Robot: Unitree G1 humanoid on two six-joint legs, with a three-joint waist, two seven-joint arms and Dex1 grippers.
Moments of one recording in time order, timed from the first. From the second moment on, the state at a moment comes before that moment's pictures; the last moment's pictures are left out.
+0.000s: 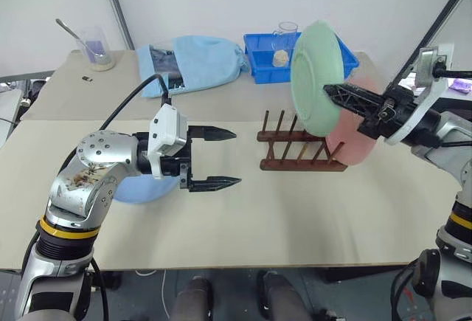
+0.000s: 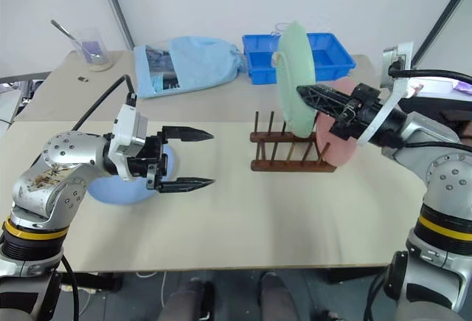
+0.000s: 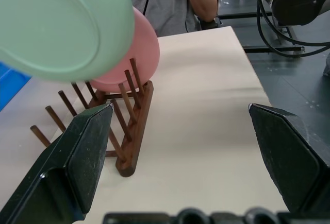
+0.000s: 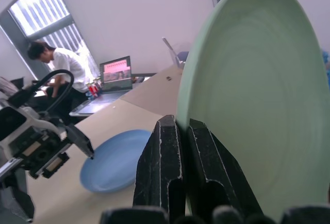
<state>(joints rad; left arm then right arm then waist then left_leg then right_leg) -0.54 0.70 -0.03 -0.34 -0.57 0.46 -1.15 -0.64 -0.68 -0.42 -0.22 1.08 1.08 0.59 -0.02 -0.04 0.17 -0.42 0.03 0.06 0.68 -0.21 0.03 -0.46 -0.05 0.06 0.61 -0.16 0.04</state>
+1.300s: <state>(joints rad) -0.56 0.67 -0.02 -0.34 -0.60 0.50 -1.07 -0.70 -0.75 -0.30 -0.09 0.90 1.06 0.38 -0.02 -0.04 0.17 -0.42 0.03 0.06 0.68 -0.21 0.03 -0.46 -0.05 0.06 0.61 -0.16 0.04</state>
